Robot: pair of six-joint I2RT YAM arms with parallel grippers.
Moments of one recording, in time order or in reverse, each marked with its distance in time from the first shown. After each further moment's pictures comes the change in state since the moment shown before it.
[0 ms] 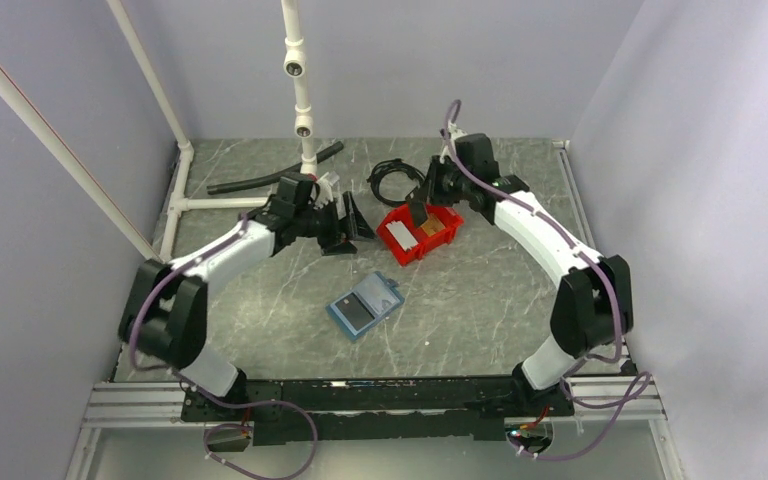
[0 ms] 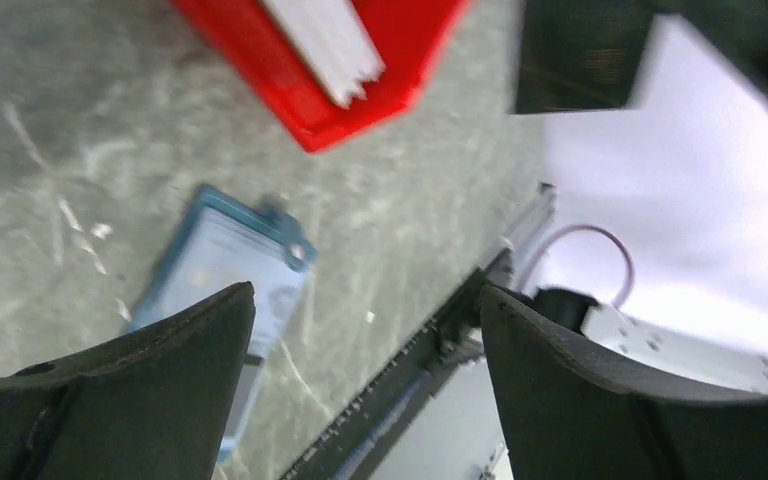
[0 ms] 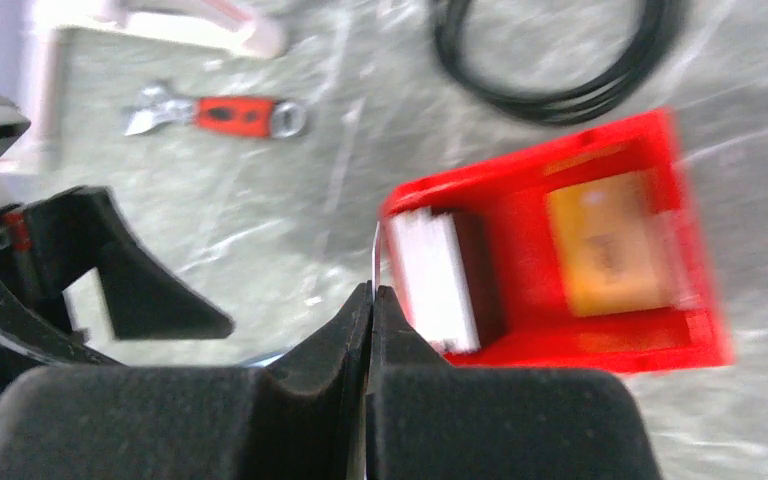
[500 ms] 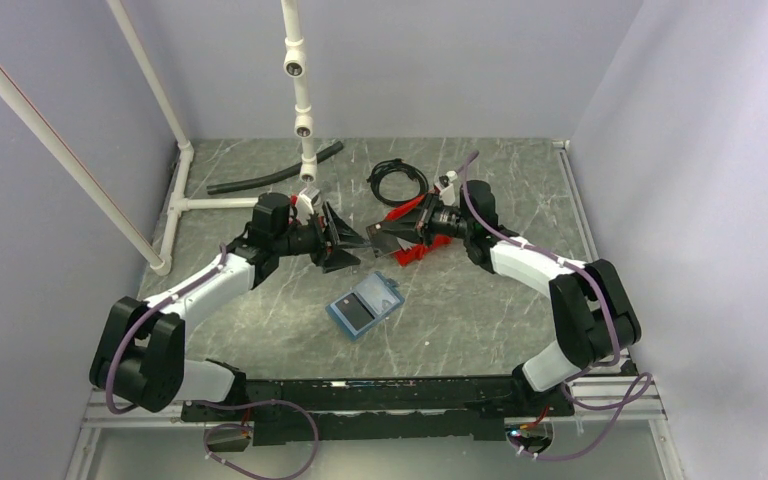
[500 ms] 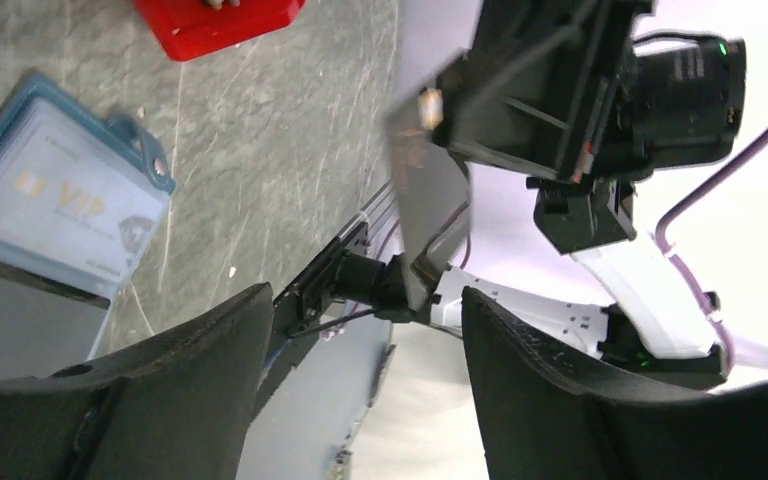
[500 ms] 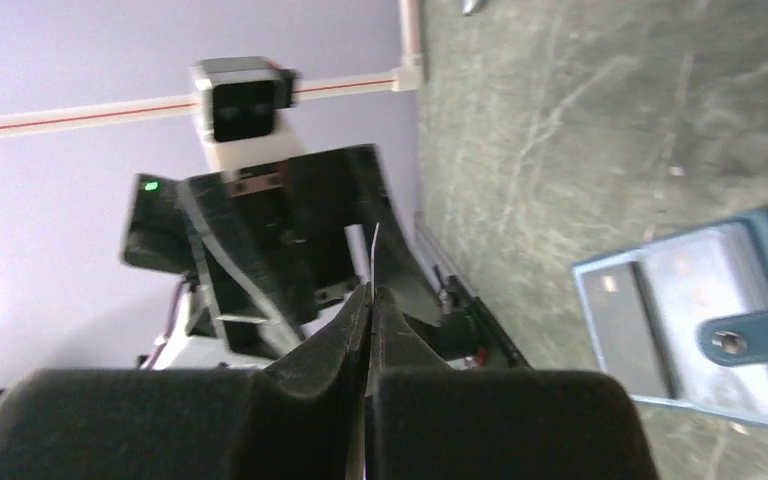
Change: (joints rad) left arm 0.044 -0.280 -0.284 0.302 0.213 -0.371; right arm 0.003 -0.096 -0.543 0.740 -0.558 0.927
